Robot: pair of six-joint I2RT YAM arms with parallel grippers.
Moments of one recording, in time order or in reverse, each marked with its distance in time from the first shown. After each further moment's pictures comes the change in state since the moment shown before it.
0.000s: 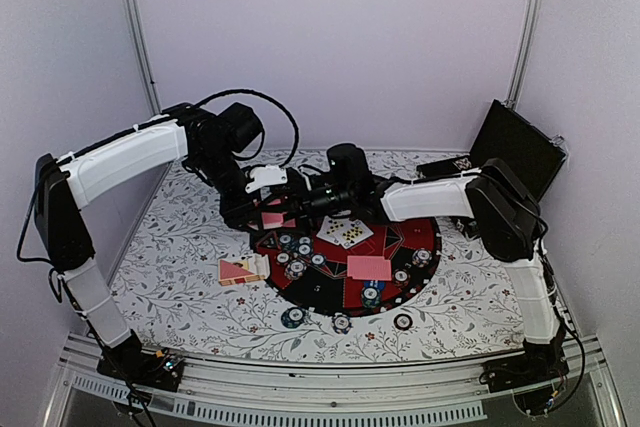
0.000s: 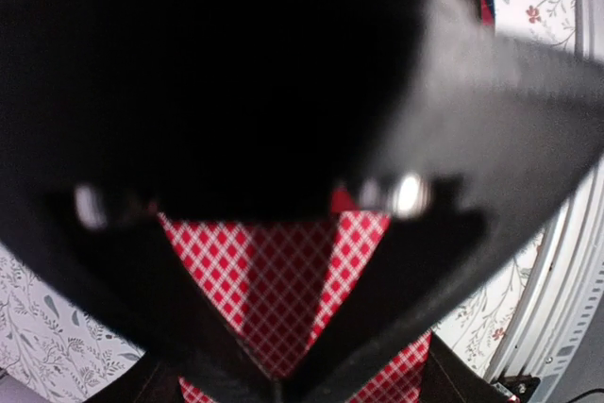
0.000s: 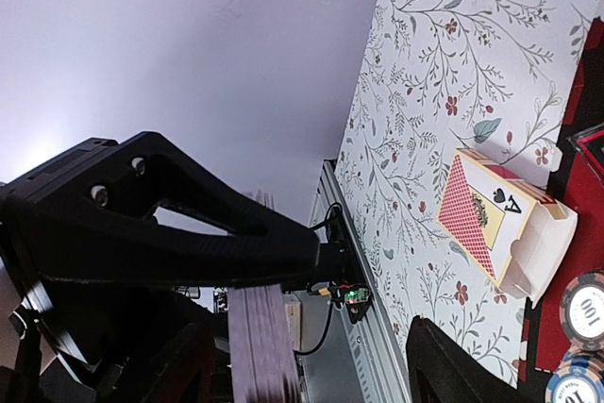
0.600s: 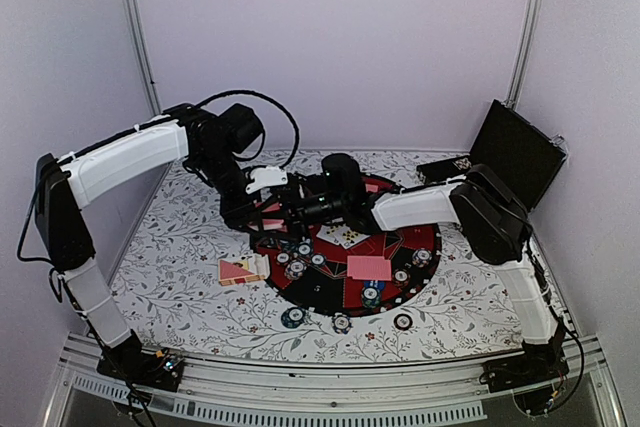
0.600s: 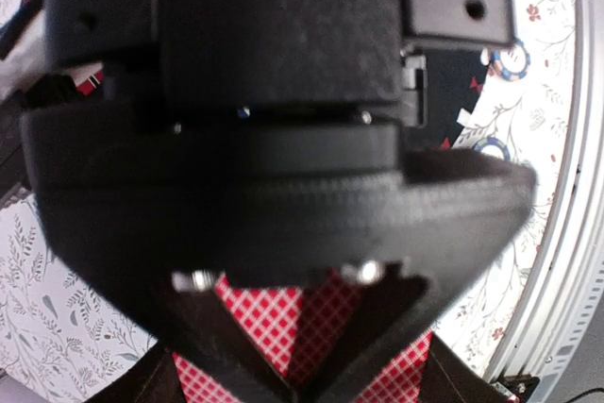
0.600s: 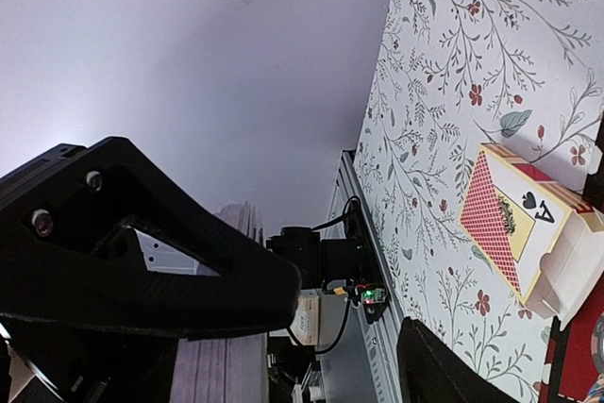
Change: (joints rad) left arm 0.000 0.001 0.000 -0.005 -0.002 0.000; right arm 0.019 0.094 0.051 0.120 -0.029 0.104
